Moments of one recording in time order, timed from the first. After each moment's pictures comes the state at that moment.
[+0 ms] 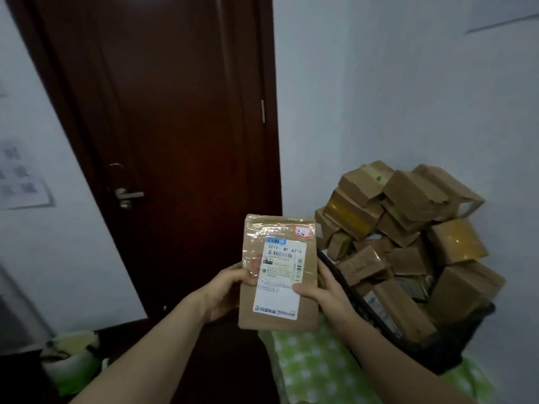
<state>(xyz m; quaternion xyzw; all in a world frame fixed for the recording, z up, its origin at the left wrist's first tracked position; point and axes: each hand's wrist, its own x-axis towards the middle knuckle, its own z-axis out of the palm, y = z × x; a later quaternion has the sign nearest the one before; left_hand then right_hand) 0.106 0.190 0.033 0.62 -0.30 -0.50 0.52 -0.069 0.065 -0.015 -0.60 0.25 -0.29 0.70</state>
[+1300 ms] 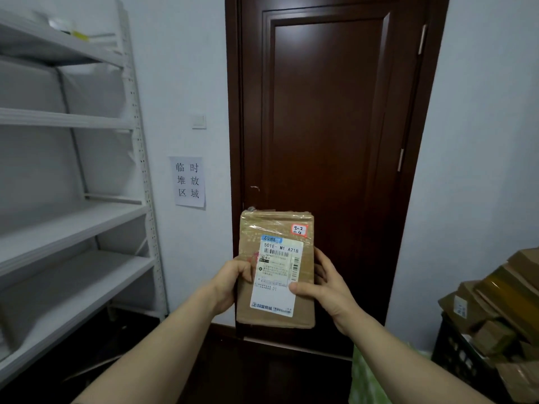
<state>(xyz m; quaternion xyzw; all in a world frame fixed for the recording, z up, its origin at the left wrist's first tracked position) 0.246 0.387 0.095 0.63 -0.20 -0.28 0.70 0.142 0.208 0.070 -0.73 0.06 -0.20 0.65</state>
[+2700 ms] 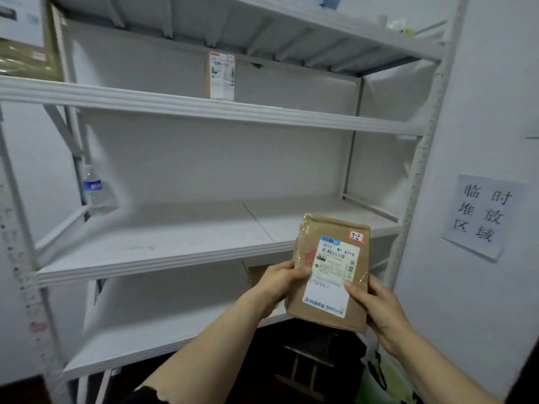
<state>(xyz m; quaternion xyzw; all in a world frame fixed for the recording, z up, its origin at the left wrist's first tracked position) 0.427 0.787 0.076 0.67 0.10 0.05 0.73 0.490 0.595 0.051 -0.66 -0.15 0.09 0.73</state>
